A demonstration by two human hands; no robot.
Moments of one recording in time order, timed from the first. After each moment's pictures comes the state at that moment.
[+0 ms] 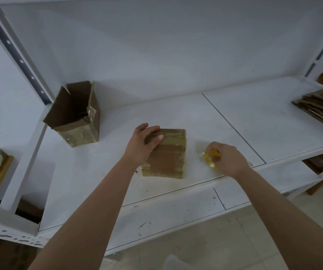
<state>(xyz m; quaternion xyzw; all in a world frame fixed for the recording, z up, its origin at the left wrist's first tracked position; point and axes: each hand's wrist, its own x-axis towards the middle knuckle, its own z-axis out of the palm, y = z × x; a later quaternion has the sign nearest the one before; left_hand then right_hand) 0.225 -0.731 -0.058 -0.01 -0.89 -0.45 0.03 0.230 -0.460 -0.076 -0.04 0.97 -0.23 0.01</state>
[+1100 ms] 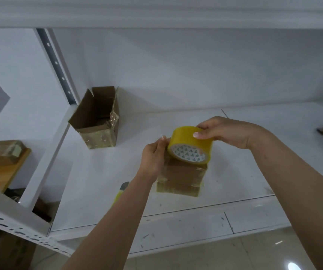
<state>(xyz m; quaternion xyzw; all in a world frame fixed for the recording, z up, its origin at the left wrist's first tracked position) 0.235 -0.729 -0.048 0.09 -0.72 -0.68 0.09 0.177 -0.542 0.063 -0.21 0.84 -0.41 0.29</state>
